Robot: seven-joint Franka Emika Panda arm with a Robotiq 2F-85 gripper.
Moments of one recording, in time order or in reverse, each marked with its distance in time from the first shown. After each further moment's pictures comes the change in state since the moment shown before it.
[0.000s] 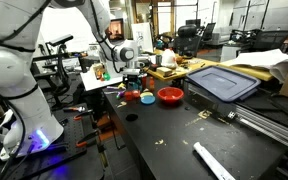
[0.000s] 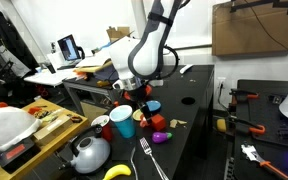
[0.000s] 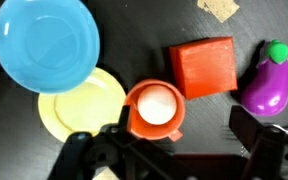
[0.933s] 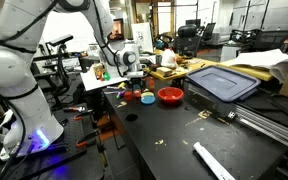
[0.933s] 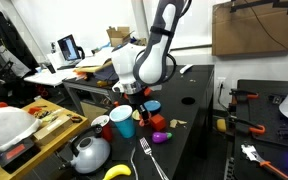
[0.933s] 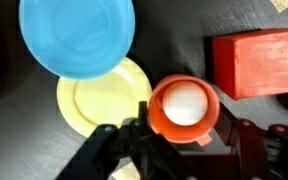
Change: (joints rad) arm 0.022 0.065 -0.047 0.032 -0.109 0.106 0.015
